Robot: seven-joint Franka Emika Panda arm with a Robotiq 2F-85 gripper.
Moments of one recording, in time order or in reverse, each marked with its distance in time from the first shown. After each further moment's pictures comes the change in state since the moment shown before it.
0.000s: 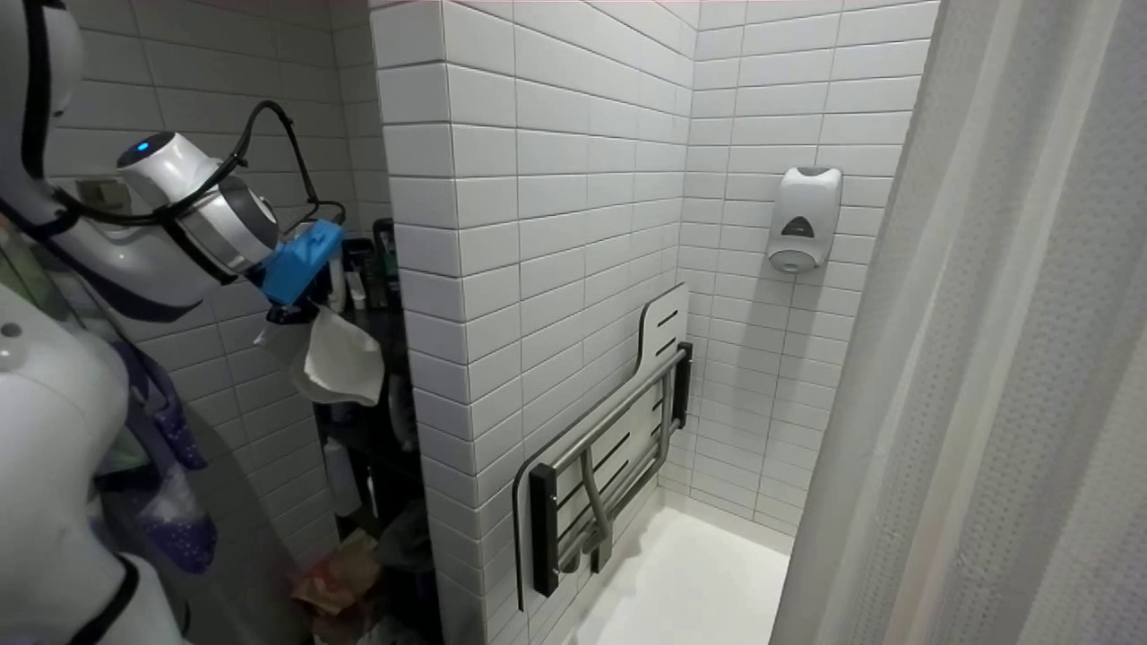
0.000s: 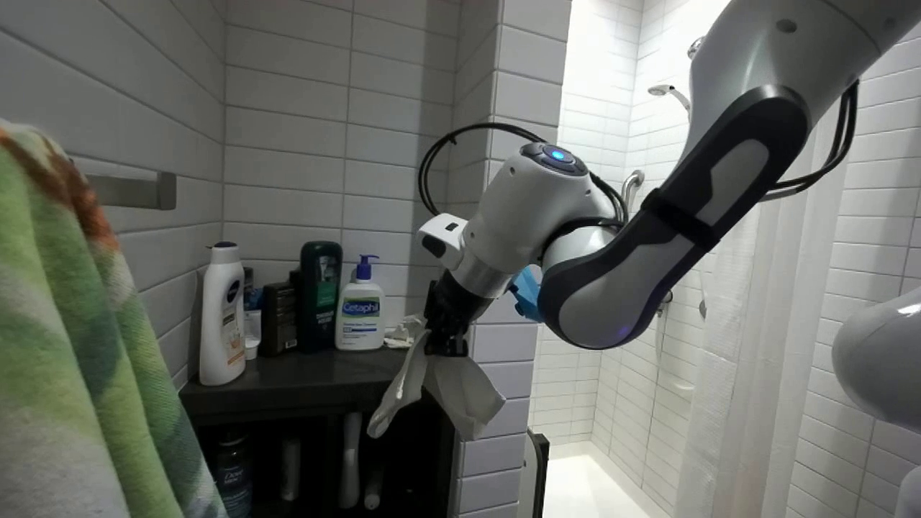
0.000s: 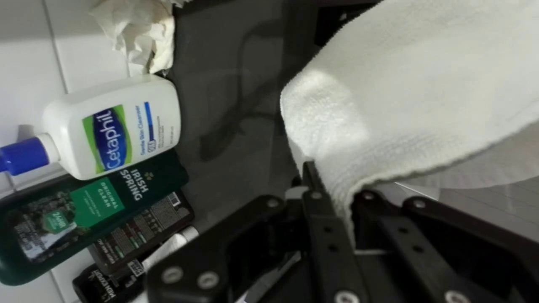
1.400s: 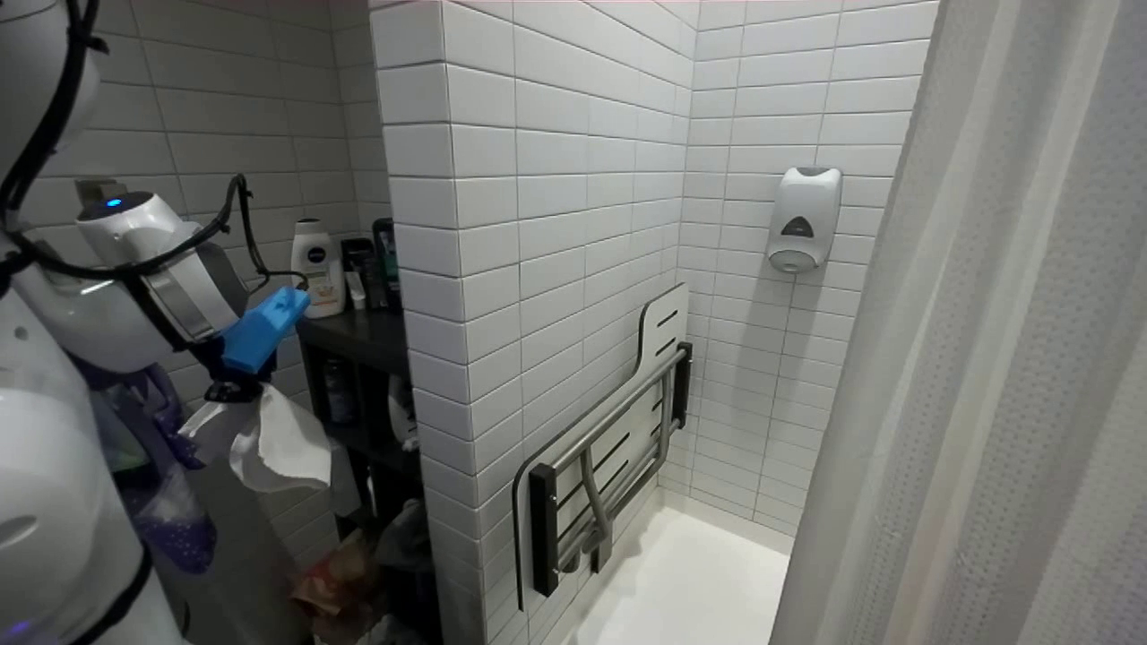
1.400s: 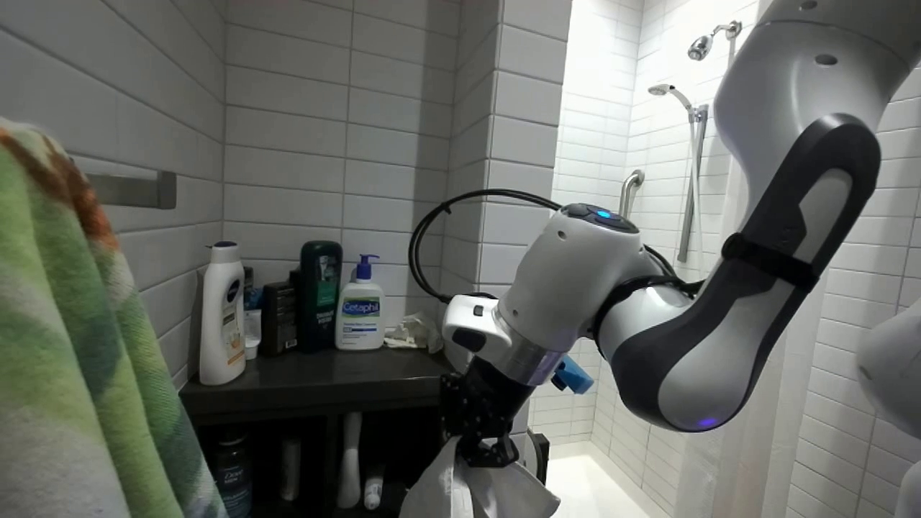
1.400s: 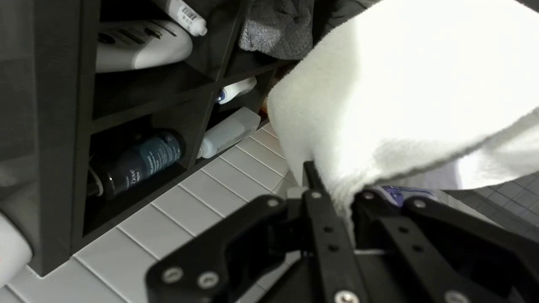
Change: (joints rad) arm 0.294 0.148 -0.164 -0.201 -0.047 0.058 -0.161
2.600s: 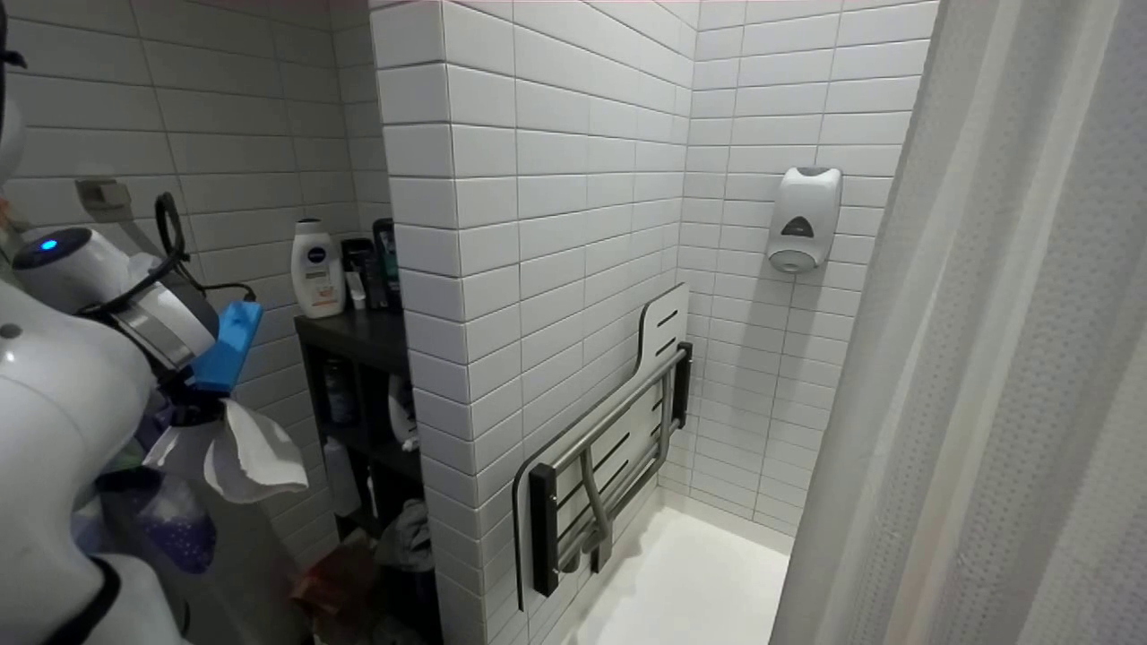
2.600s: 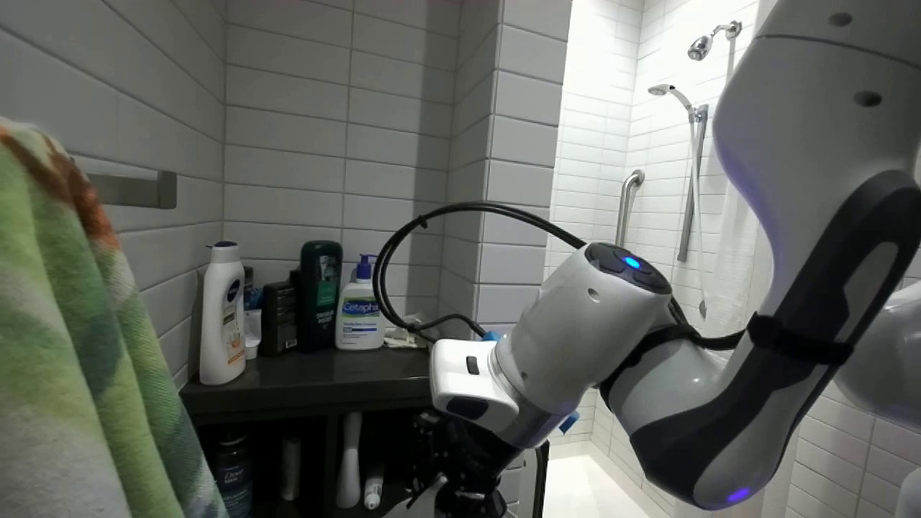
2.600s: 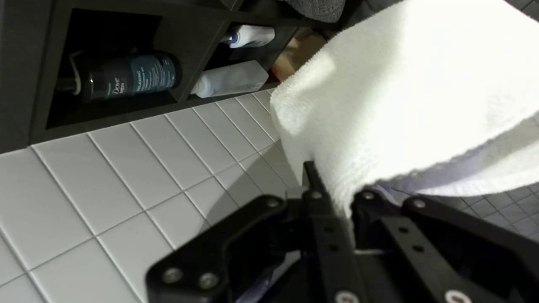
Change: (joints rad) arm -0.467 -0.179 0.606 -0.001 -0.044 0.241 0.003
